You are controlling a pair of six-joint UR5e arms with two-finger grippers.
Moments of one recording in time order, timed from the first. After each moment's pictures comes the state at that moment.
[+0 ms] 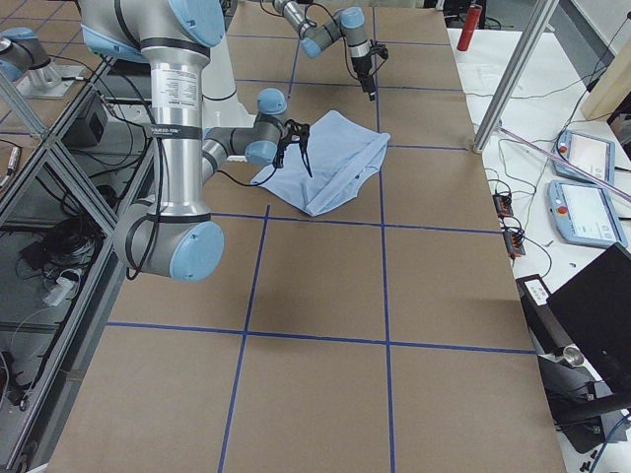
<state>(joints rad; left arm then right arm) -0.62 -2.12 -1.66 -1.91 -1.80 -1.61 0.41 -1.56 2.18 -1.10 1.88 1.48</state>
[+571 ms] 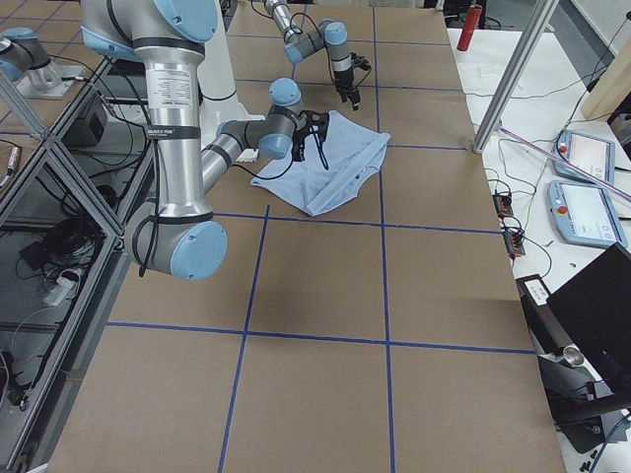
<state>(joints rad) -0.52 -2.10 -1.67 -1.78 -1.69 -1.80 0.49 -1.51 2.16 -1.10 1.88 1.48</state>
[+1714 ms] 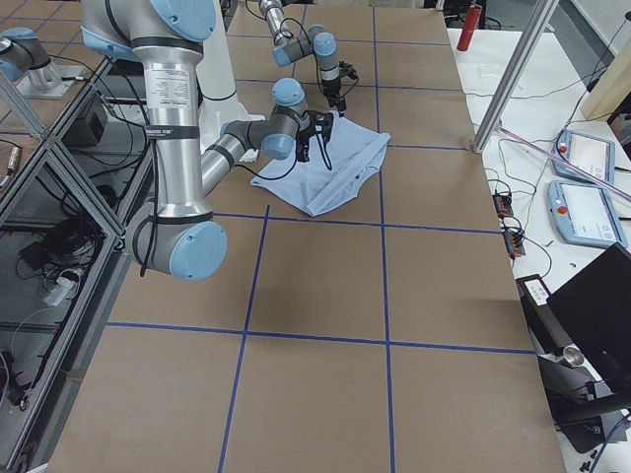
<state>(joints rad) -0.45 -2.10 -1.71 -1.69 -1.68 -1.80 0.51 -1.51 2.16 -1.10 1.88 1.48</state>
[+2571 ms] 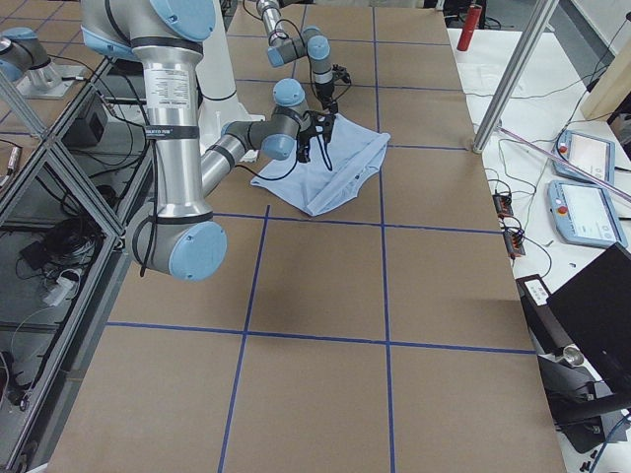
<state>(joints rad) -0.42 -2.09 -1.72 -1.66 -1.68 -1.80 0.52 -1.51 2.16 -1.10 1.88 1.48</state>
